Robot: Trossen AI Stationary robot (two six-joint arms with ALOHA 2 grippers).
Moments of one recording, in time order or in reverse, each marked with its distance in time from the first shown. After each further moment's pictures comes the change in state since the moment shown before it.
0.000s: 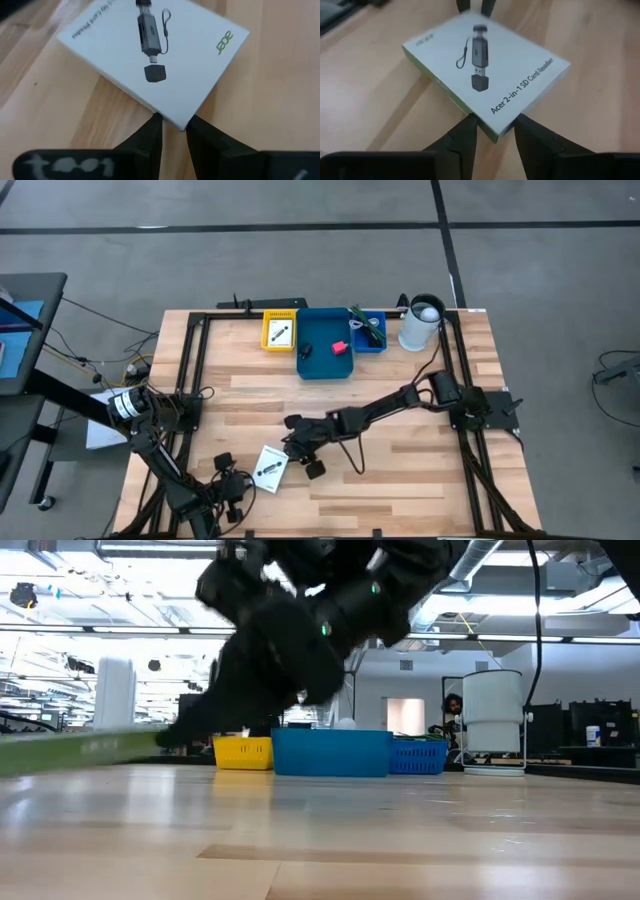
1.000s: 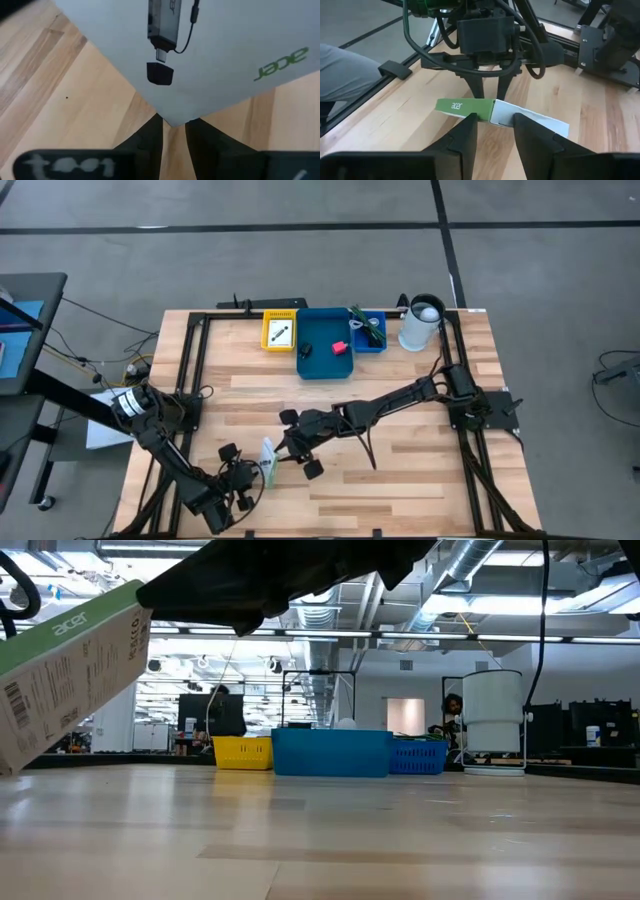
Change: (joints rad) left arm 0.081 -0.005 -0.002 -0.052 -0.016 -0.009; right arm 0.003 -0.105 0.010 0.008 0.000 -0.026
